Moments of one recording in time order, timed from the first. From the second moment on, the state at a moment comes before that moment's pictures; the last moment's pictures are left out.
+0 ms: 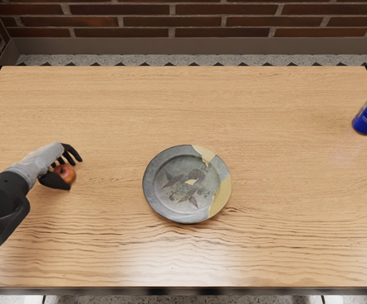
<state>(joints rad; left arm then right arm) -0.50 0.79 -0.52 -1.71 1.44 0.23 0.61 0.17 0.00 0.06 0.09 0.01 0.13 -0.41</state>
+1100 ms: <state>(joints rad) -0.49 0.76 -0.53 -1.71 1.44 0.23 0.61 0.17 0.00 0.06 0.08 0.01 0.13 -0.41</state>
